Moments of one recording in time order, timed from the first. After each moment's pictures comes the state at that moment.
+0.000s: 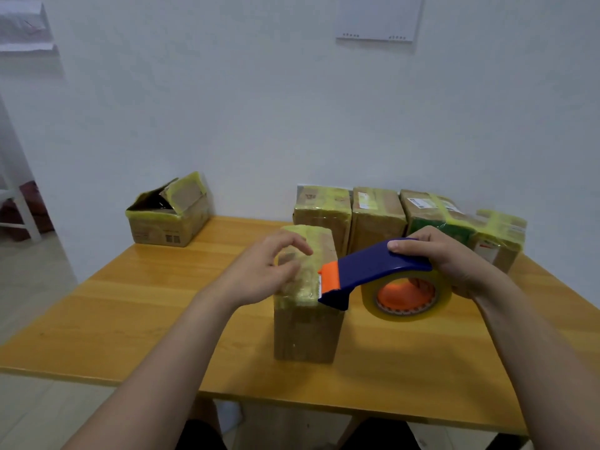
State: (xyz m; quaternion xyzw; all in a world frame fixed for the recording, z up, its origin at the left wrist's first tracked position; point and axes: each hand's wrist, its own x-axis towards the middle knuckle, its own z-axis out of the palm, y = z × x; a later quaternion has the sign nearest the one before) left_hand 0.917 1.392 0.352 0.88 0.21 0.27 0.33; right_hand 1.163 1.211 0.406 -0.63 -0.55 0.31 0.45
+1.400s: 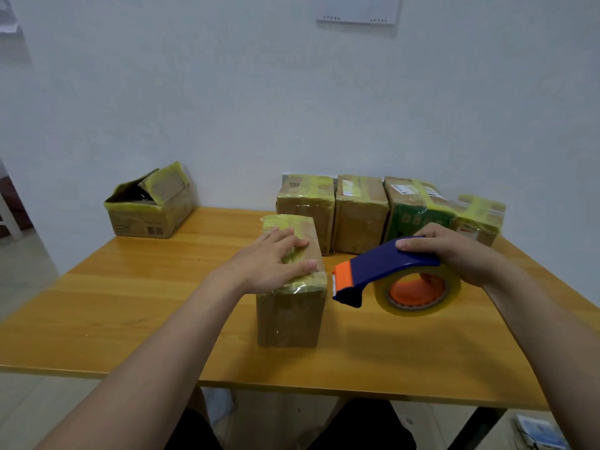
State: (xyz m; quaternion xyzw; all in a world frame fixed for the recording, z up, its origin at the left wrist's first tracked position) left_hand 0.960 1.388 0.342 0.94 0.29 0.08 0.17; right_hand 1.203 1.183 0.396 -0.69 -0.54 0.30 0.38
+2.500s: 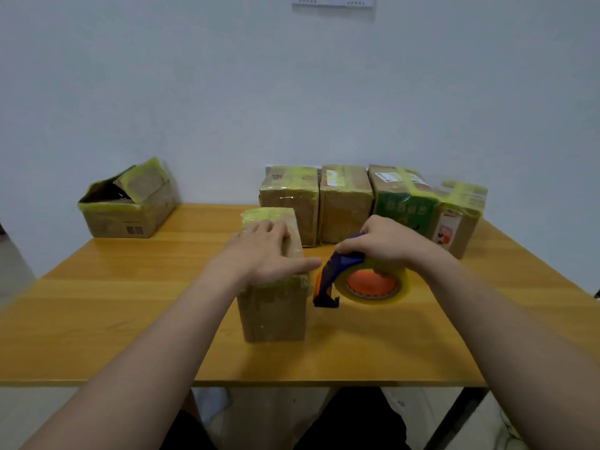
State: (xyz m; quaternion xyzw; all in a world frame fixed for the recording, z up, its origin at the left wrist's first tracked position) left_hand 0.983 1.372 0.349 0.93 0.34 0.05 0.08; right_hand 1.172 1.236 0.376 -0.83 -0.50 0.13 0.21
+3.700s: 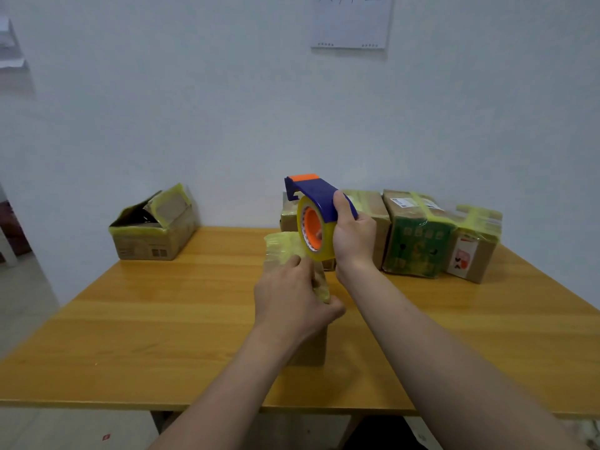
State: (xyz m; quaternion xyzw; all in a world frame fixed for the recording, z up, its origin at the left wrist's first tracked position) left_hand 0.970 1.327 0.326 0.87 0.36 0.32 0.03; right_hand 1.078 1.315 0.386 -0.56 -0.25 0.14 0.78
